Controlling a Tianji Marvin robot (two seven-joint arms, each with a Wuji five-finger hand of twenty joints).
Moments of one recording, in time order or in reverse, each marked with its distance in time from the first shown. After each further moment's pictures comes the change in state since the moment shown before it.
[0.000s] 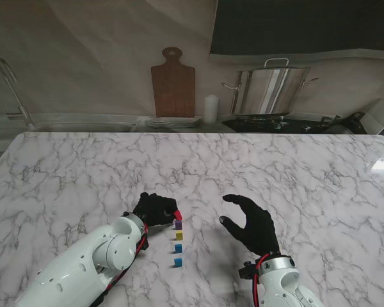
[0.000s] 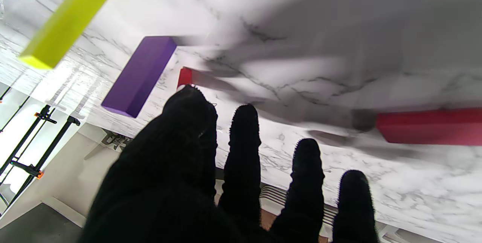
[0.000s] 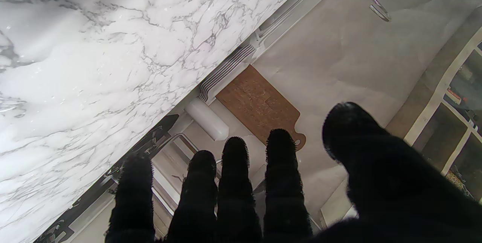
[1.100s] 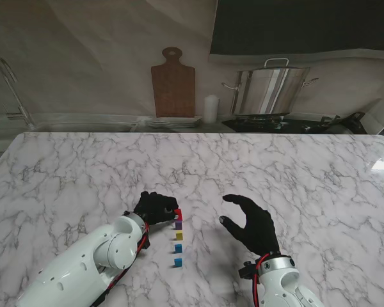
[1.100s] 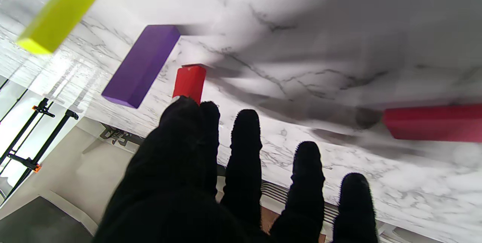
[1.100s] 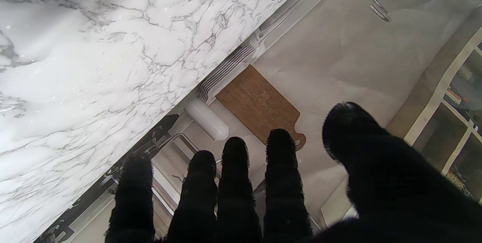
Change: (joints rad) left arm -0.008 -0.003 0.009 0.003 -0.022 0.013 0.017; right arm 0.000 0.000 0.000 0.000 0.000 0.000 0.000; left_hand 0.055 0.134 -0.189 0.033 0.013 0.022 -0.134 -0.088 -0.056 0.013 0.048 -0.056 -0.026 0.002 -0.016 0.010 -0.001 0.000 -0.082 0.070; right_hand 0.000 0.000 0.000 0.000 0.000 0.000 0.000 0.000 0.000 0.000 0.000 0.000 0.000 0.000 0.000 0.000 0.000 0.000 0.000 0.000
